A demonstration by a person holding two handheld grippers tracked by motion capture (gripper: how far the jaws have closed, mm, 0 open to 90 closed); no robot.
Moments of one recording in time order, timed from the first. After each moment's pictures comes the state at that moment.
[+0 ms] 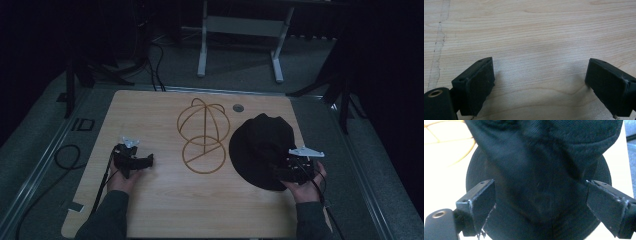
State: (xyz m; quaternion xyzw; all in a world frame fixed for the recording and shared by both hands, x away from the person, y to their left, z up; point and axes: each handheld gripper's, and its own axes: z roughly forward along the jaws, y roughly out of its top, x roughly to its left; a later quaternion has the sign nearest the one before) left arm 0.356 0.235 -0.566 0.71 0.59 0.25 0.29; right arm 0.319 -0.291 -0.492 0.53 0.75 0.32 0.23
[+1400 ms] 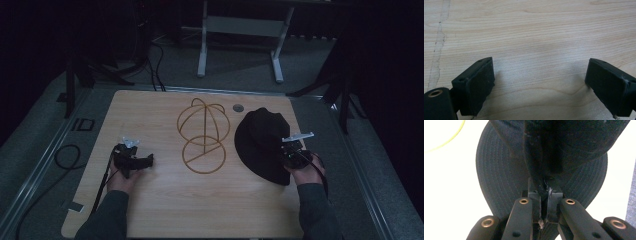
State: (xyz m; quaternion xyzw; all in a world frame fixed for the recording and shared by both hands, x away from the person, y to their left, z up) left arm 0.356 0.235 -0.566 0.71 0.59 0.24 0.29; right arm 0.360 -0.288 -0.478 0.49 0.82 0.24 0.19
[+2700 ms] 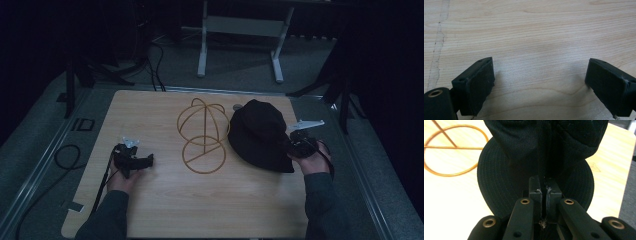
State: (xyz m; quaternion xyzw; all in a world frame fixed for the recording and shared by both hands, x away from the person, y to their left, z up) left arm 0.356 0.234 -0.566 0.71 0.59 0.24 0.29; right arm 0.370 -0.292 -0.434 0.43 0.82 0.31 0.19
